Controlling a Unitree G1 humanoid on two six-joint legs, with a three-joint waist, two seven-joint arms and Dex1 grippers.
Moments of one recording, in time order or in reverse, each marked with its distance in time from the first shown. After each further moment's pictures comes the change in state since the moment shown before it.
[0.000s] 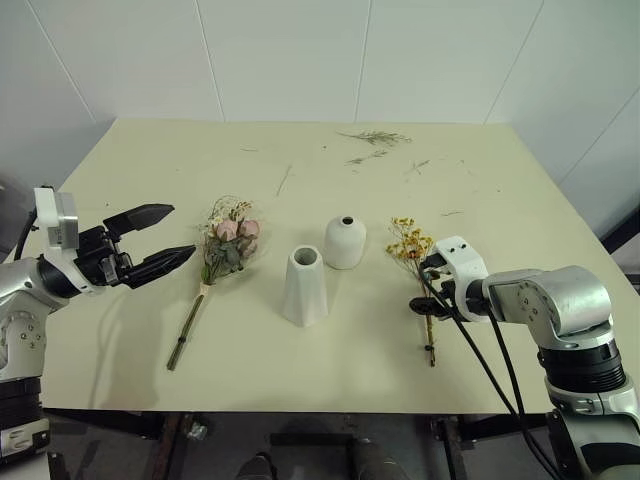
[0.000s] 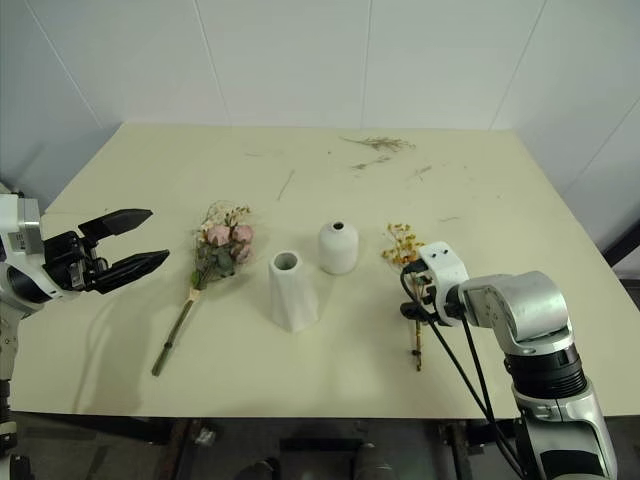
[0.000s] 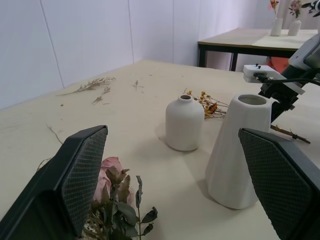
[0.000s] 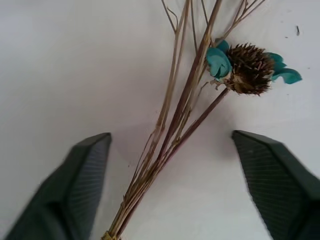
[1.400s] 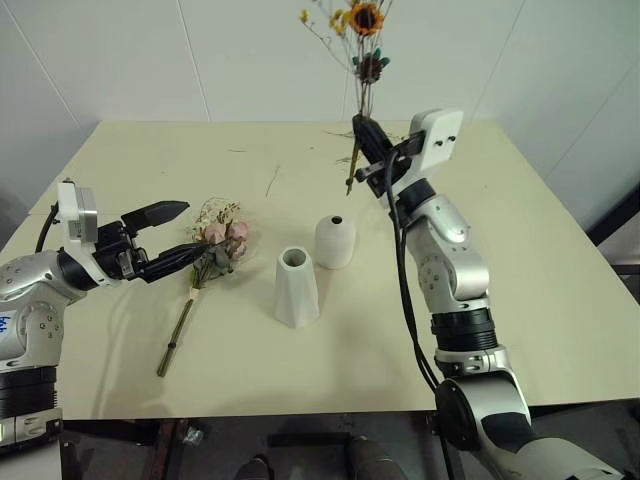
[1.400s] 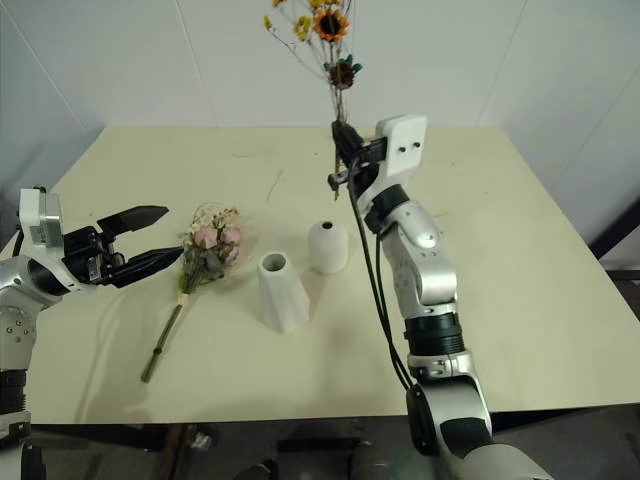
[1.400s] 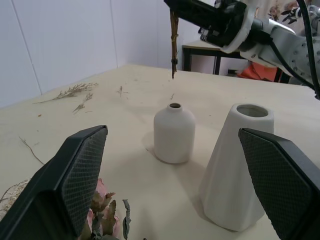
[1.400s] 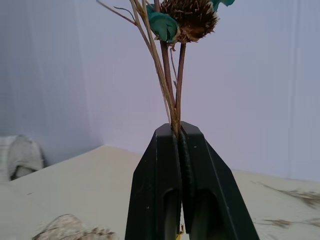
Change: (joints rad) left arm -0.064 -0.018 -0.068 0.036 0.002 -0.011 -0.002; right arm -0.198 0.546 -0.089 0.395 -0.040 -1.483 -0.019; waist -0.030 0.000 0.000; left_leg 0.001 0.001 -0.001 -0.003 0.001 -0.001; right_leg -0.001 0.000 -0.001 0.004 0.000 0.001
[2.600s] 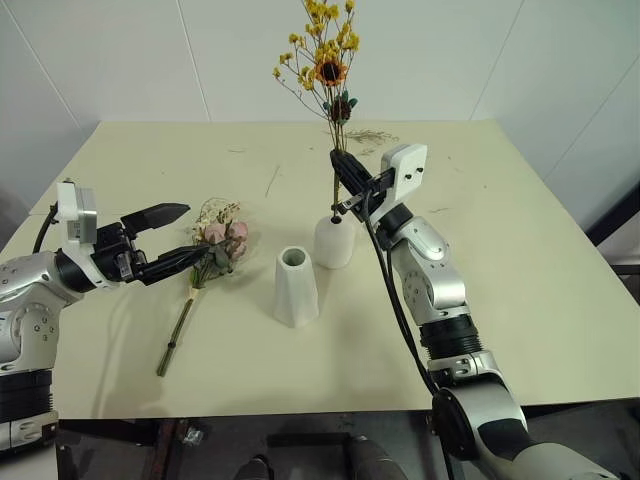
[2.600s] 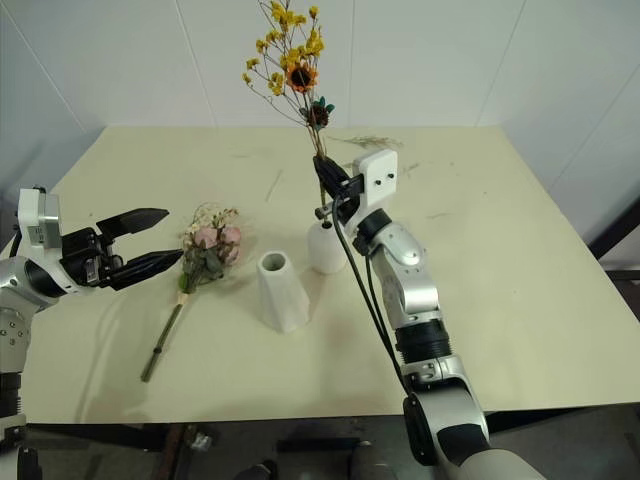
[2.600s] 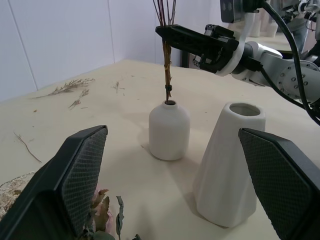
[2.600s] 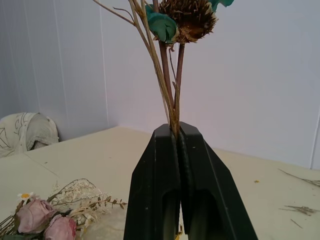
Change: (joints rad) left arm 0.032 0.015 0.017 -0.046 -0.001 0.058 0.011; right arm 0.026 0.004 0.043 0.170 -0.038 -0.159 0.088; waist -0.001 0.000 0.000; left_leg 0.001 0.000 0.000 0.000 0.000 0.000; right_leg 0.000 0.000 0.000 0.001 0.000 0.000
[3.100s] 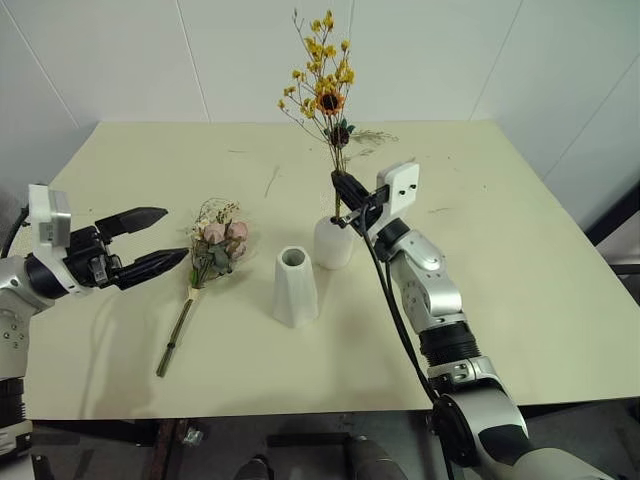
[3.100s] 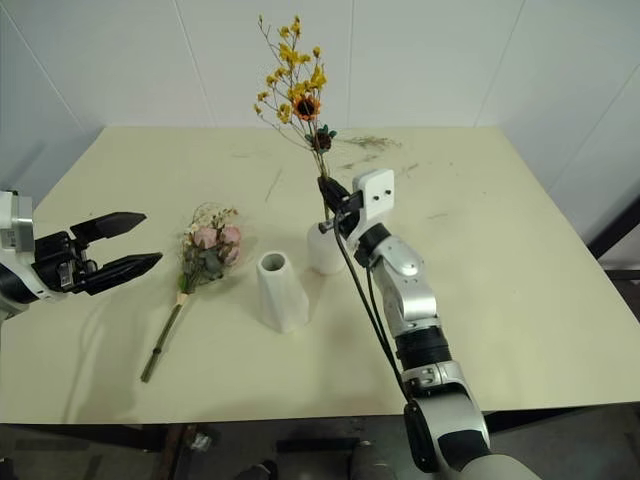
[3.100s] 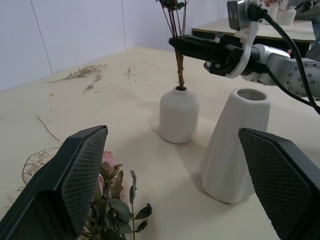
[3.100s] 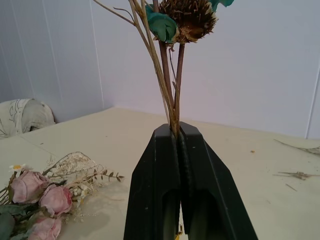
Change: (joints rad) left arm 0.052 0.062 0.068 0.001 -0.003 0.028 -0.021; right arm 0.027 0.002 0.002 0.062 -0.013 -0.009 0.001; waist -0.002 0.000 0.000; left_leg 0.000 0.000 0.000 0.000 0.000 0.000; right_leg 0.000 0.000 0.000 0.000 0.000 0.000
